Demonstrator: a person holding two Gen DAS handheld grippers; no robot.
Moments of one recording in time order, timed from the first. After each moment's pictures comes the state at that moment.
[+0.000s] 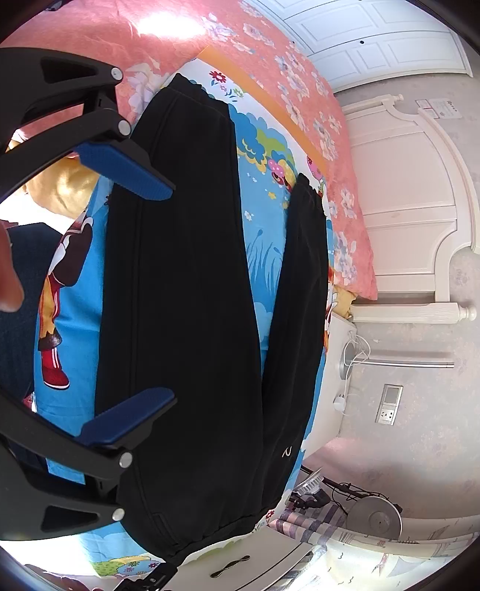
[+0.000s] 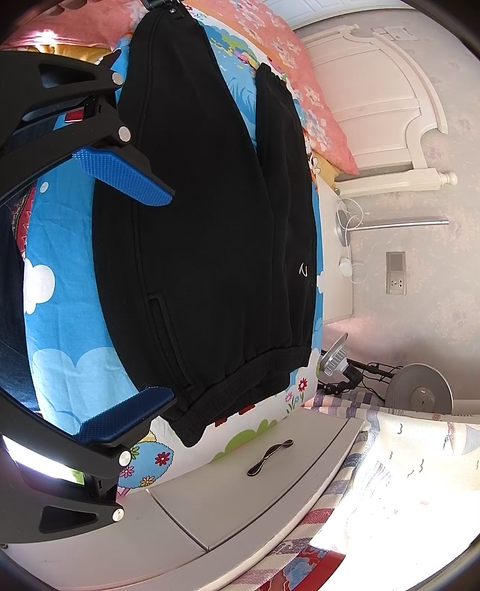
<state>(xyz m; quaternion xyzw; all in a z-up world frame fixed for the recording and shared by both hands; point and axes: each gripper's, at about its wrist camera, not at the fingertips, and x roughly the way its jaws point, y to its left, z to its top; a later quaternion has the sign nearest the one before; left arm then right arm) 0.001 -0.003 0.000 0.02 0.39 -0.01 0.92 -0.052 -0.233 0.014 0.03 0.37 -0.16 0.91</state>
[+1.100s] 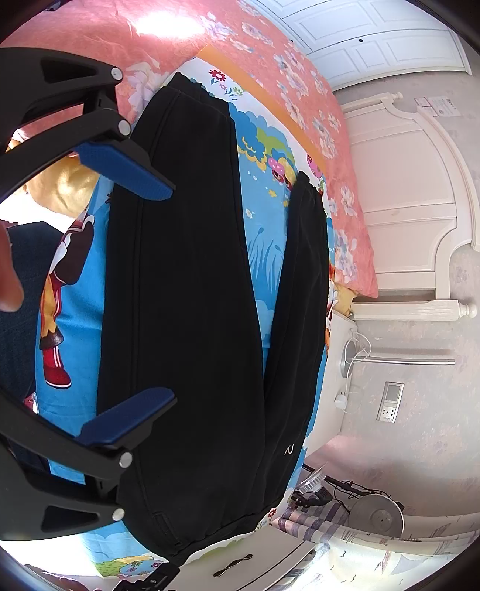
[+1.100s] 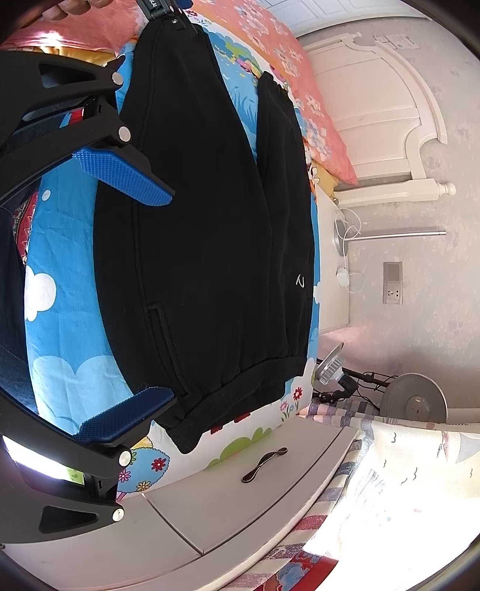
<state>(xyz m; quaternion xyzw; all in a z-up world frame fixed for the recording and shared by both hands) 0.000 -0.006 0.001 0.02 0.39 -0.01 0.92 -0.053 -0.228 0.019 0.03 0.36 -0.15 0.92</state>
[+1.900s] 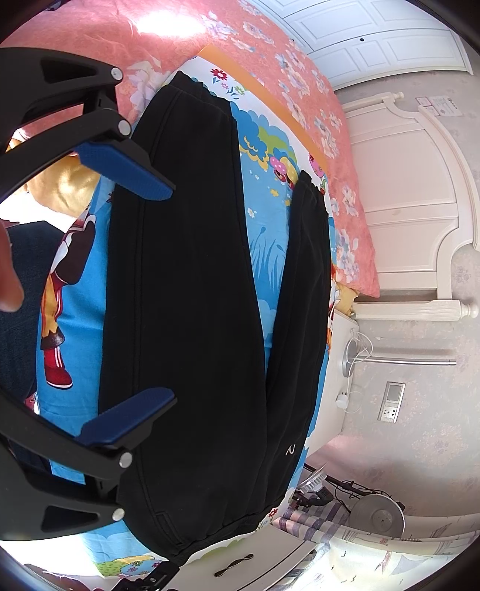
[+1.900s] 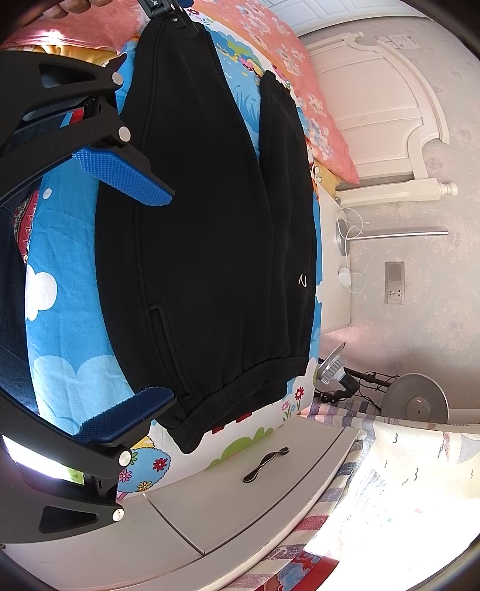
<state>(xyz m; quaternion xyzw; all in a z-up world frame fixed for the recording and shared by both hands) 0.000 -0.006 0.000 0.02 0.39 -0.01 0.92 -0.052 -0.227 0.017 0.03 0.36 -0.15 0.92</state>
